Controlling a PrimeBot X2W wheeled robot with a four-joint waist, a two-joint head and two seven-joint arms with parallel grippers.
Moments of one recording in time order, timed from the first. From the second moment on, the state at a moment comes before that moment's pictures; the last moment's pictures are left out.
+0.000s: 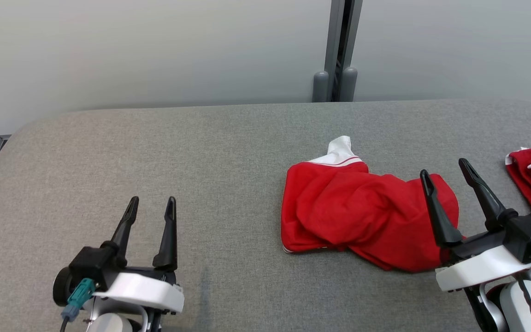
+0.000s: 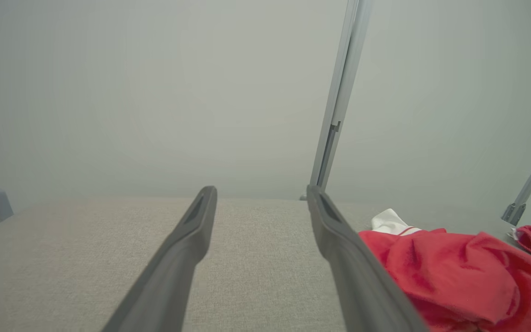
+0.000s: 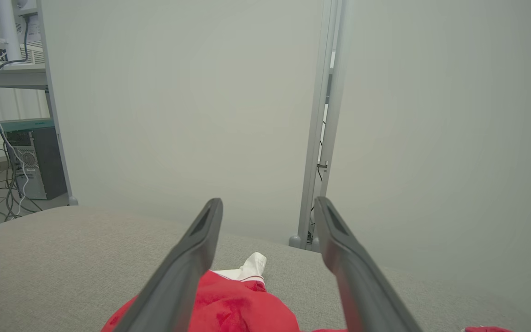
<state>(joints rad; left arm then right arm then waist) -0.12 0.05 -0.15 0.23 -0.28 -0.01 -0.26 -0.19 -0.20 0.16 0.15 0.19 0.13 -0.26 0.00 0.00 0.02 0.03</state>
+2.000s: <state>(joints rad) -0.17 0.05 -0.36 0.22 -0.43 0.01 -0.26 -0.77 -0.48 0.58 0.95 0.91 0.13 0.05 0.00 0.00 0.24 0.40</state>
